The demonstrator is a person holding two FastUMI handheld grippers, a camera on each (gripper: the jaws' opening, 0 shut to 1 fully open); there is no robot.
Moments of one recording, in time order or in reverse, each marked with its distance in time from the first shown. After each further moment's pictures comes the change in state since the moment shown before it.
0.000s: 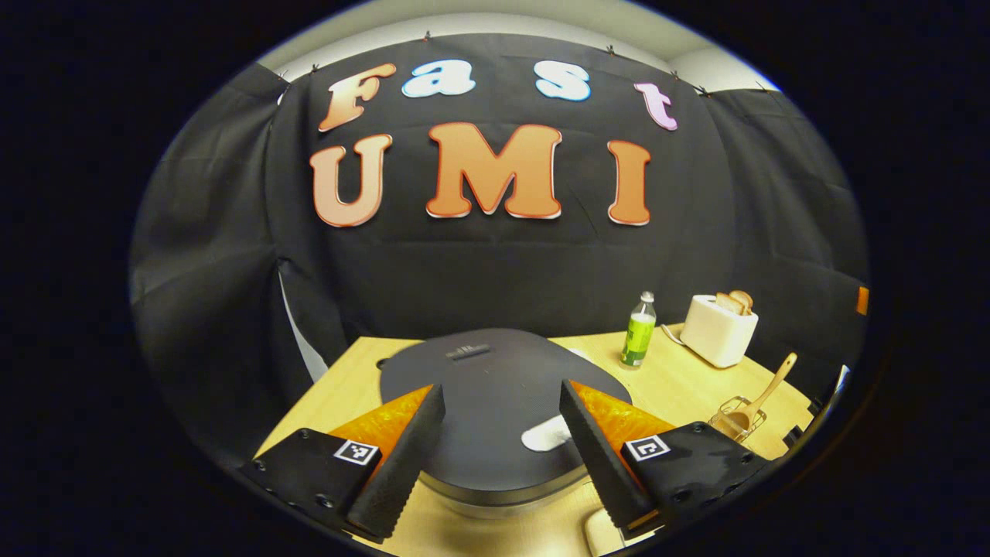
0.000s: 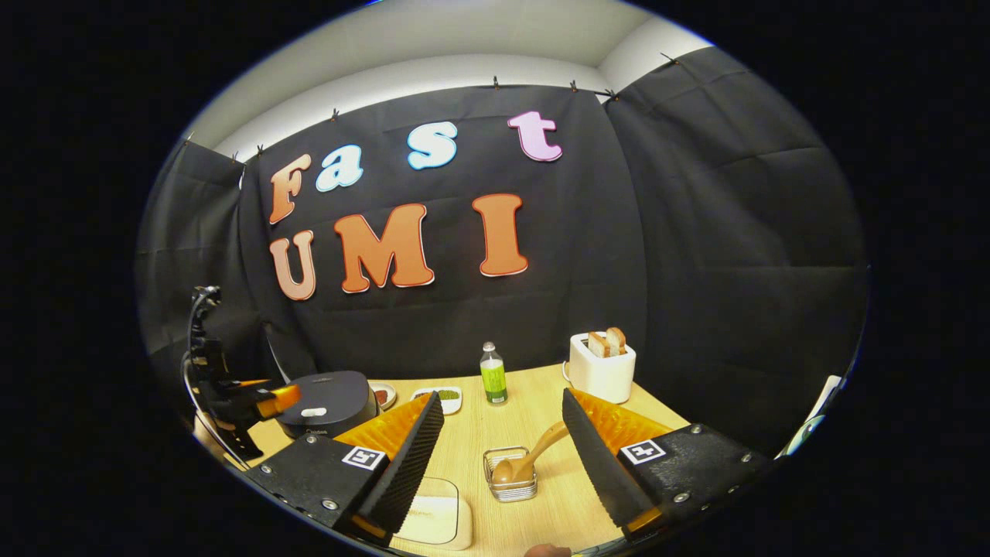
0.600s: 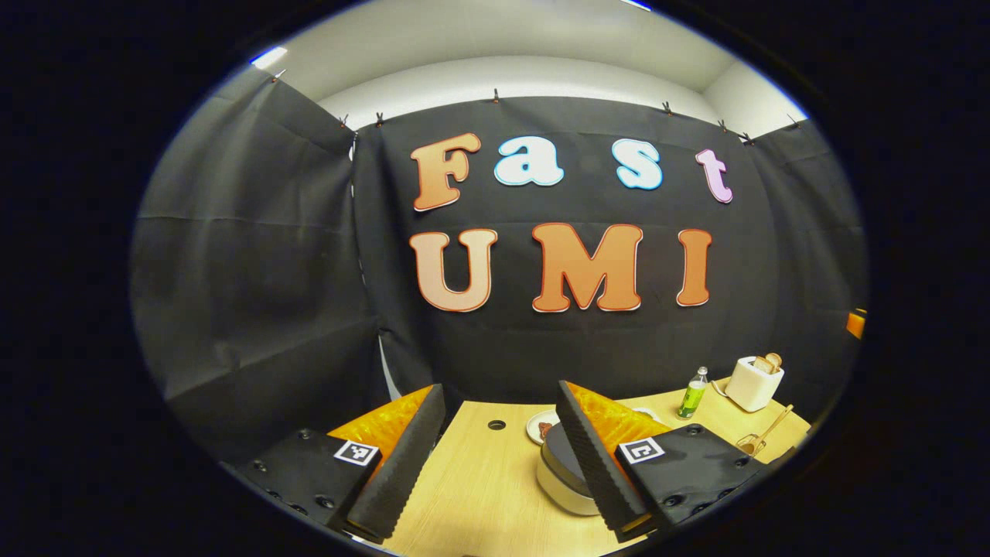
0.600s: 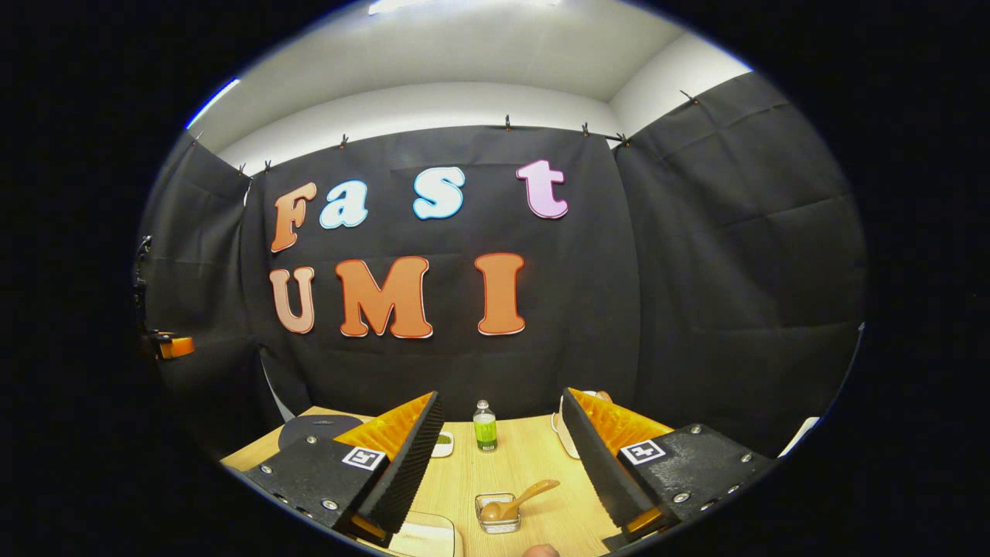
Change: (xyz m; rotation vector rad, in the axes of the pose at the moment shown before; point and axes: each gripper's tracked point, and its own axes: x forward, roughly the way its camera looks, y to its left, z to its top) left arm -0.148 0.158 0.148 0.010 -0.181 0.192; right arm -0.015 0.009 0.117 -0.064 -0.152 -0.020
